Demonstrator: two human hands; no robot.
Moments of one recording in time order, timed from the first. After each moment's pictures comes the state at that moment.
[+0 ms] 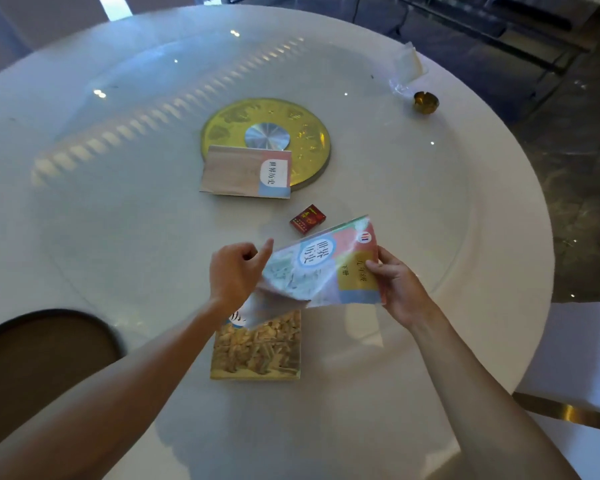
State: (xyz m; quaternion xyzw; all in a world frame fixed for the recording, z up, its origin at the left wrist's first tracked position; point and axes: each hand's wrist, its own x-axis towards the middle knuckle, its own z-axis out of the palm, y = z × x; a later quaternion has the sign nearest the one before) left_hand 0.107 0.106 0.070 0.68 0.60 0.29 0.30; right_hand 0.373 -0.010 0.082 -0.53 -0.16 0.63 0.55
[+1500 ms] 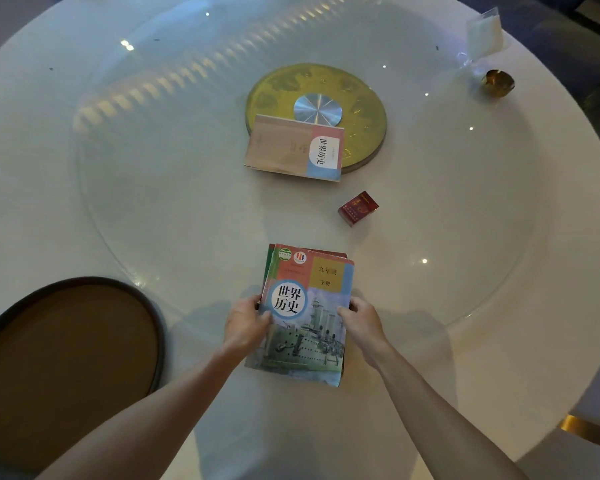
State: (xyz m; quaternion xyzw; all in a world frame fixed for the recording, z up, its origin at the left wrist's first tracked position) left_hand 0.009 0.062 -0.034 0.57 0.69 0.06 0.44; right_hand 0.230 0.003 -0.036 -0.78 -0.25 0.50 0.27
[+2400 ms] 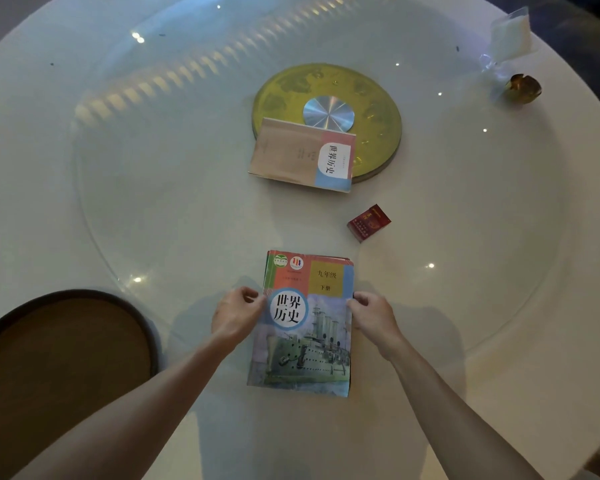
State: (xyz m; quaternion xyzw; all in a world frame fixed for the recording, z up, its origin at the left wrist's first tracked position) left_hand 0.005 0.114 -0.035 0.50 0.74 0.07 0.45; right_hand 0.256 0.053 -0.036 -0.79 -0.30 0.48 0.22
